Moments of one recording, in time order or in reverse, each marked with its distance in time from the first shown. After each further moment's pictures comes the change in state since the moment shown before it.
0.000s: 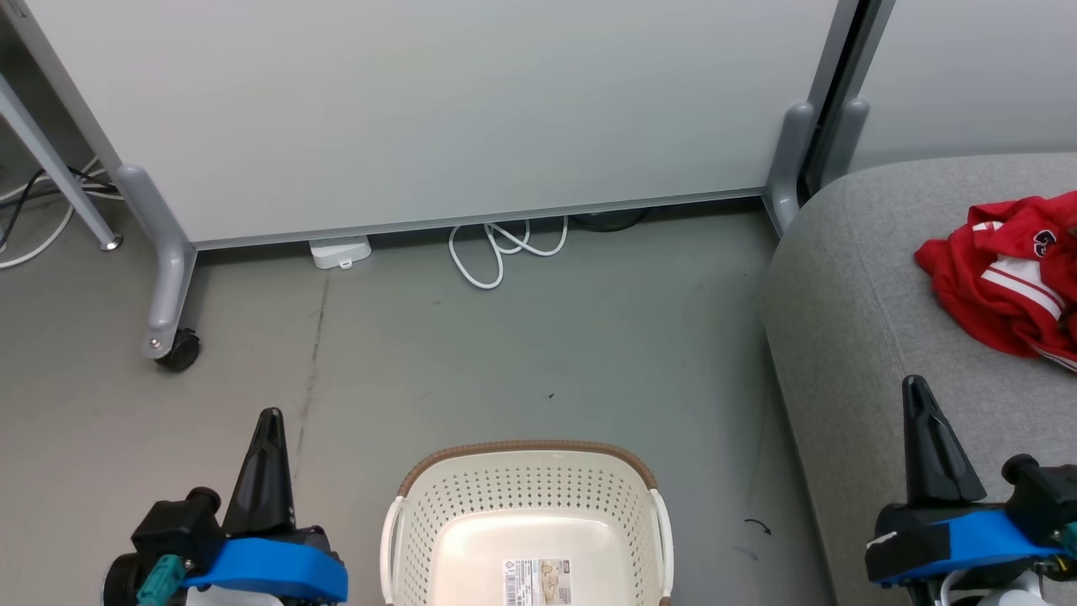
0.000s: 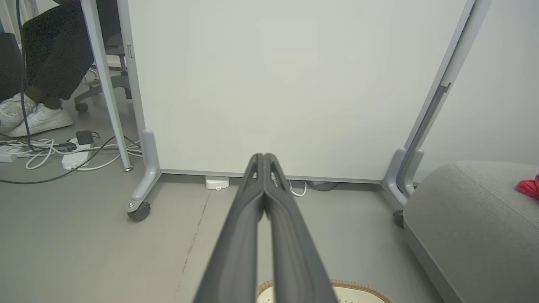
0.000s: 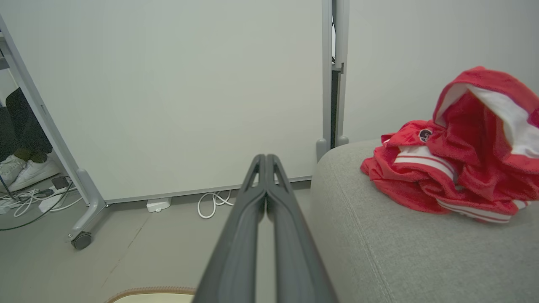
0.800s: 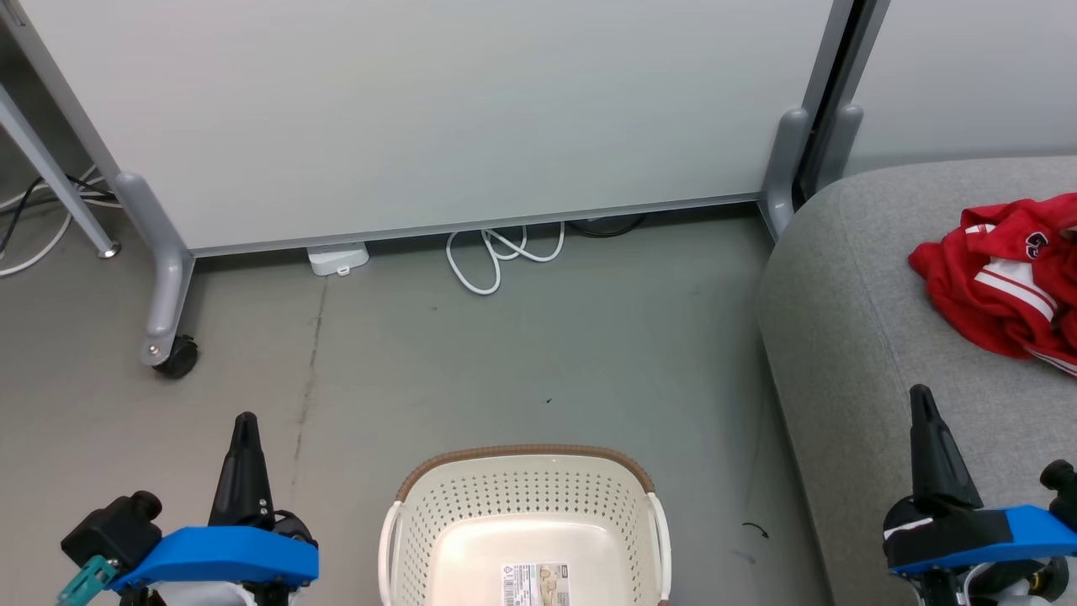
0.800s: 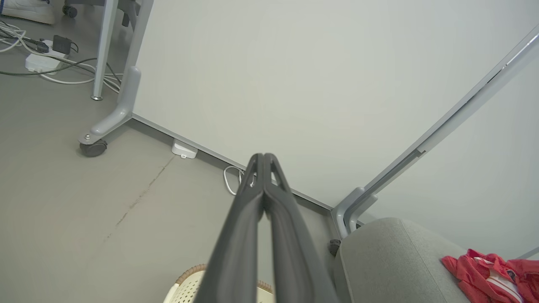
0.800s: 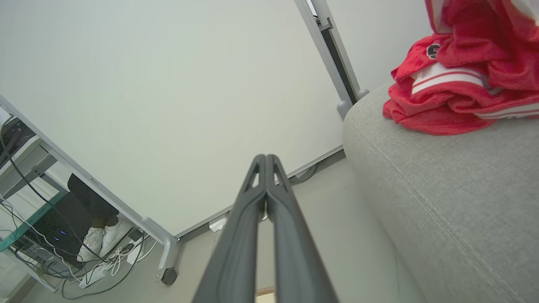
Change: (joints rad) left arm -0.010 0.000 0.028 -0.002 -0.432 -0.010 0.100; right arm -0.003 0.000 0.005 0.018 0.446 0.000 0.103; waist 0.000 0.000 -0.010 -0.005
